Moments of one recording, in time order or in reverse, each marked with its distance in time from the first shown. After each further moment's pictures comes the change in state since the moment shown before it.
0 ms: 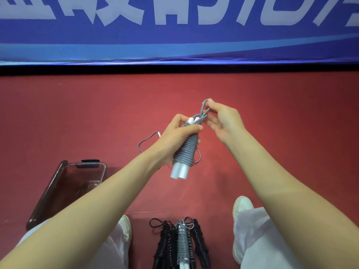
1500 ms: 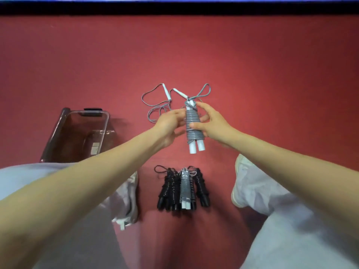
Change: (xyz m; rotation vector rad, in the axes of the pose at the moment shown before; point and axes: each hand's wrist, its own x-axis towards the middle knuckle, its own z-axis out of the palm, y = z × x) left_hand -0.021 -0.112 -0.029 -0.106 0.197 -0.325; right_hand -0.037 0.130 -0.058 -0.782 -0.401 -0.005
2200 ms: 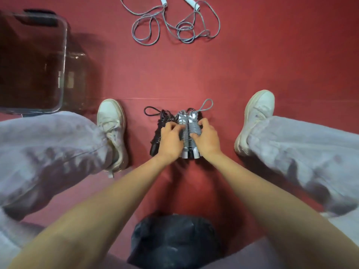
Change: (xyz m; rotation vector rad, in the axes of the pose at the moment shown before) left_hand 0.008 -0.257 -0.041 0.992 0.100 -0.006; right_hand -0.042 0.225 0.118 -0.459 0.035 0.474
